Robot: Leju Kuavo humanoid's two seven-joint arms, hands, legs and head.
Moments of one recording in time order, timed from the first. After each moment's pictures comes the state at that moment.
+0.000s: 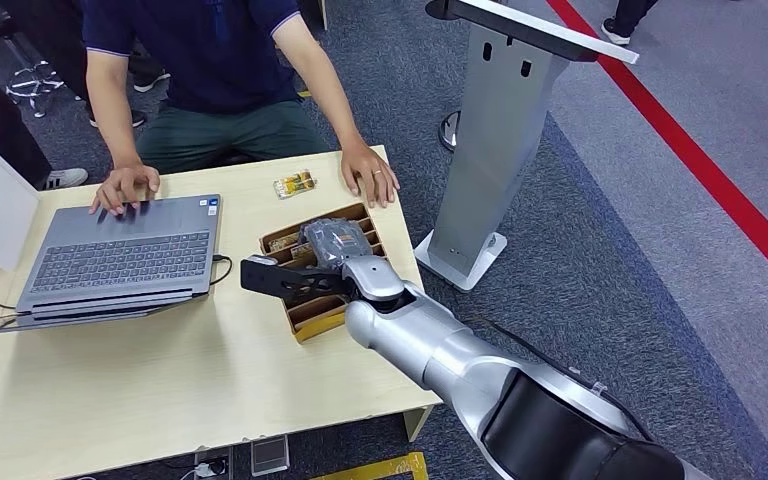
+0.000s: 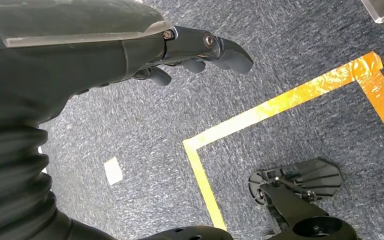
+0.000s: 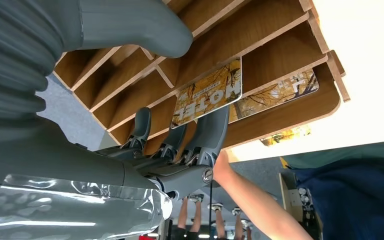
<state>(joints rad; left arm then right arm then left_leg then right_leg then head) -0.19 0.01 -1.18 -0.19 0.85 0.25 -0.04 -0.91 0.25 1.02 -0.43 0.80 -0.06 0.24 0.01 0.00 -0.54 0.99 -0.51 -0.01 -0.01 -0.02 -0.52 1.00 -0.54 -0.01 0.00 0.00</state>
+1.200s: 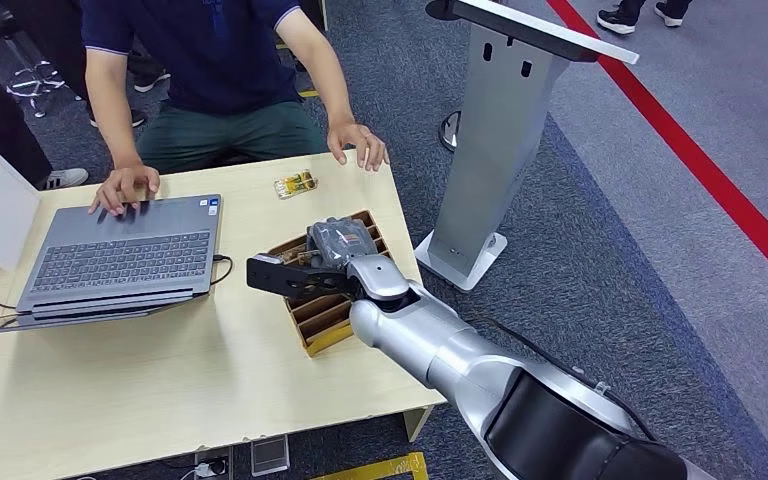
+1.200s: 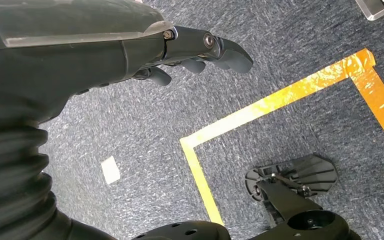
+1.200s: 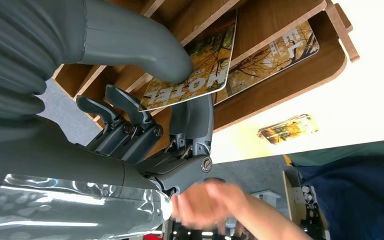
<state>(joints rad) -0.20 0.01 -1.17 -0.19 0.85 0.24 -0.05 -0.94 0.22 0.96 -0.46 0.78 -0.12 0.24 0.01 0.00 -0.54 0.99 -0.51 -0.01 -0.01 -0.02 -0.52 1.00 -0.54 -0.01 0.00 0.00</state>
